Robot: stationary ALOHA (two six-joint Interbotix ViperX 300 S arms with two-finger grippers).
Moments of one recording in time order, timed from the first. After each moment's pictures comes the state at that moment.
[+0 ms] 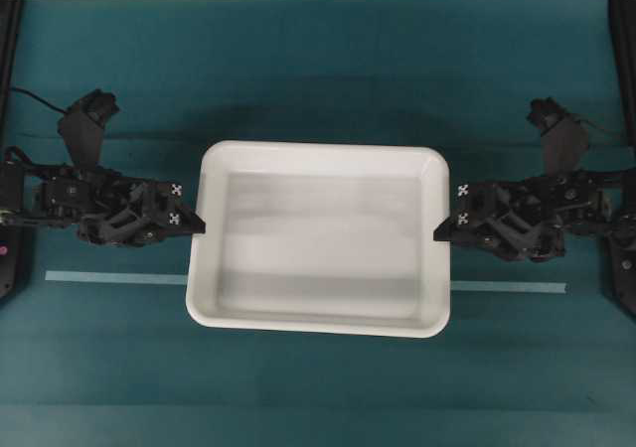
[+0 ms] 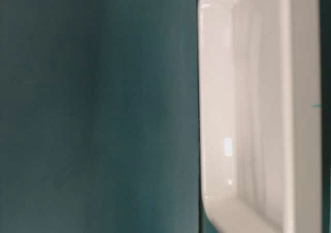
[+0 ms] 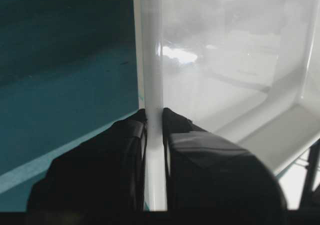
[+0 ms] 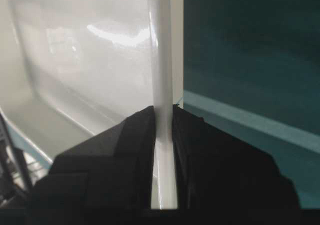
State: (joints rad) left arm 0.08 -0.31 1.07 0.02 0.05 -1.47; right arm -0.06 -0.35 1.10 0.21 0.08 1.40
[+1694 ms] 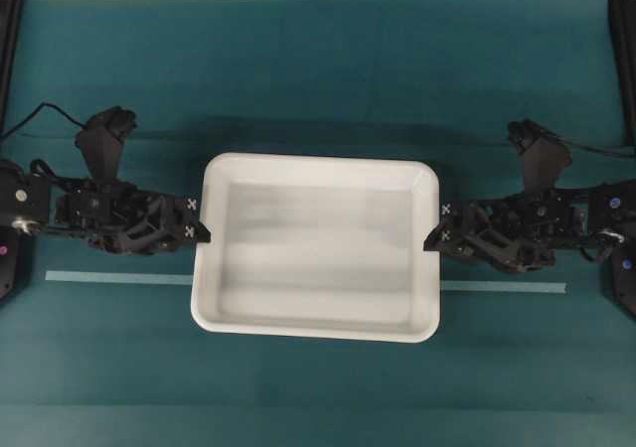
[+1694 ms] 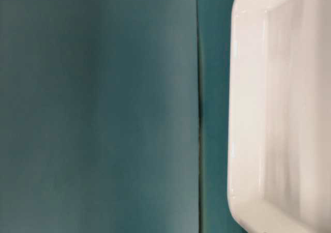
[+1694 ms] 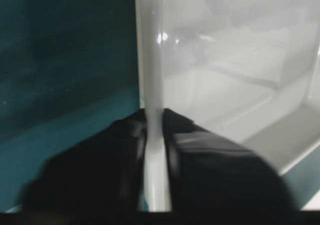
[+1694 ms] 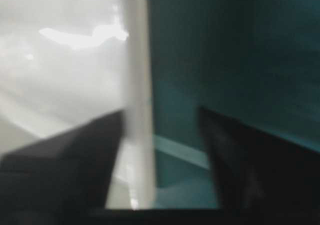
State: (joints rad) left arm 0.06 -0.15 1.07 0.02 -0.03 -1.47; right arm -0.05 -0.16 1.11 0.21 -0.02 1.40
